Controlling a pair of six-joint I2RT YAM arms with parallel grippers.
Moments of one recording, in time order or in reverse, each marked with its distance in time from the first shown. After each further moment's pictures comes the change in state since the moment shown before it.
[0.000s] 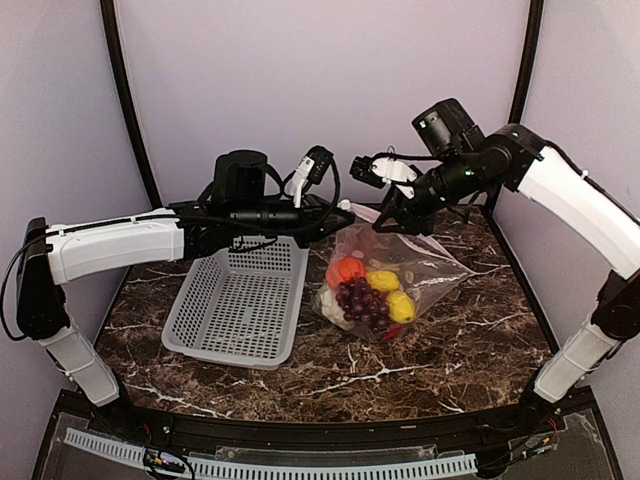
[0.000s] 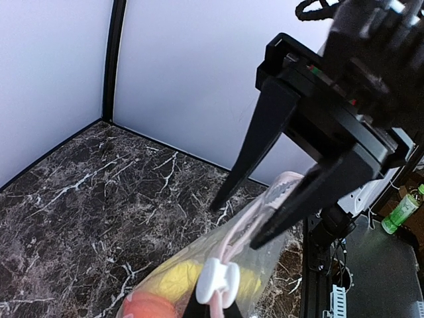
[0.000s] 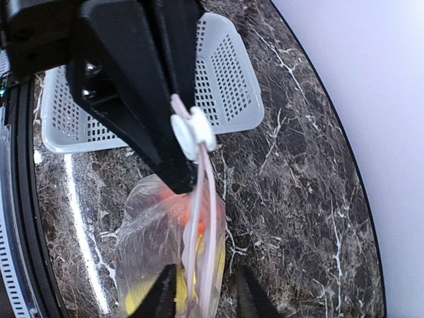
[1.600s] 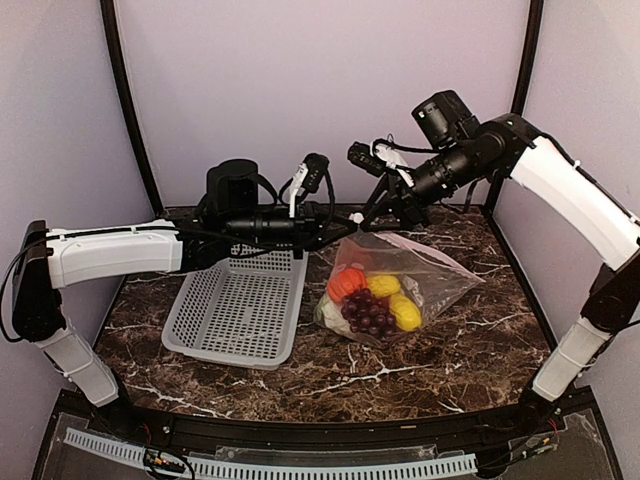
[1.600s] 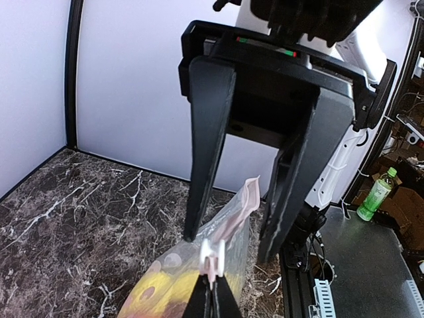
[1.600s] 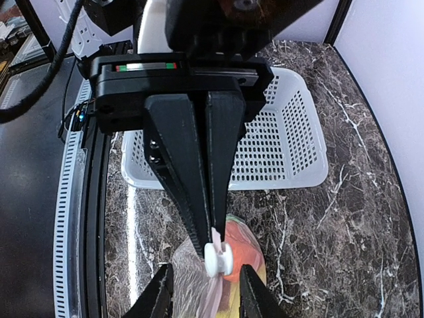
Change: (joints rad) left arm 0.000 -0.027 -0.104 0.182 0.146 0.012; right arm -0.054 0.057 0.099 -0.050 -0.372 -0.043
